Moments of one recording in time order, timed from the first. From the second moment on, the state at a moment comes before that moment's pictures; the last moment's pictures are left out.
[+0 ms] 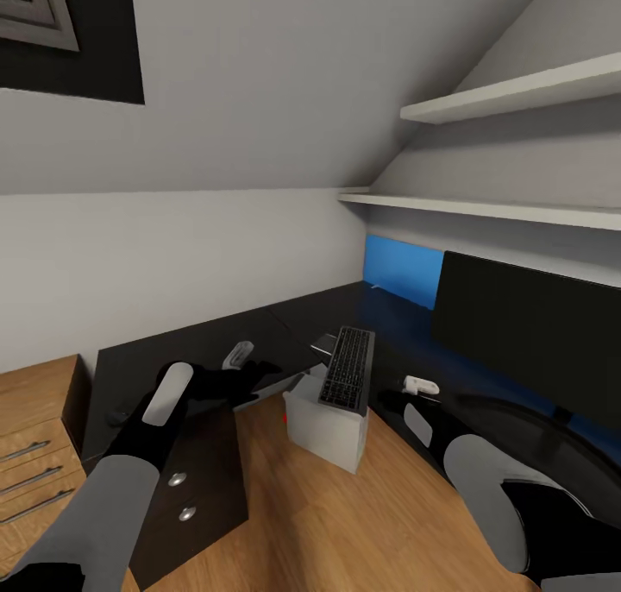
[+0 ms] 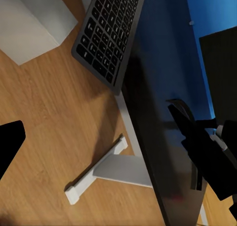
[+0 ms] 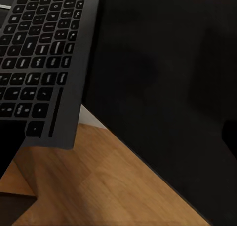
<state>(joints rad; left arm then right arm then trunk) -0.78 0.00 -0.01 -0.95 1.12 1.01 0.26 -0.96 0.03 -0.08 -0.20 -0.19 0.16 -0.10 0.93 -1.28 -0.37</state>
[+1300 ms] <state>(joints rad) -0.78 0.00 -0.02 -0.95 1.12 1.01 0.26 -0.96 0.06 -0.08 -0.21 -0.19 0.05 -0.11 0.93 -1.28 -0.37</state>
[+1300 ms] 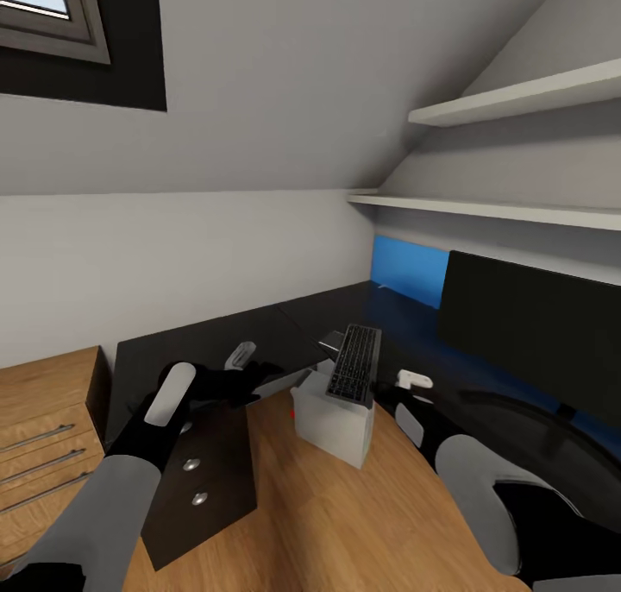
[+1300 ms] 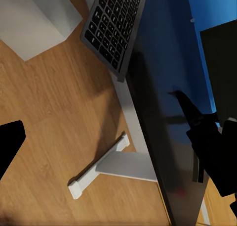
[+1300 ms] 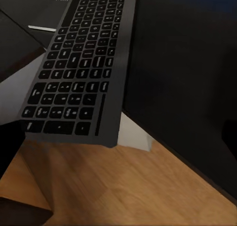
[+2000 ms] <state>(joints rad) -0.71 0.00 -0.33 -0.83 1.11 0.78 0.26 -0.89 0.16 -0.08 -0.20 -0.20 -0.28 -0.12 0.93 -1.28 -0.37</state>
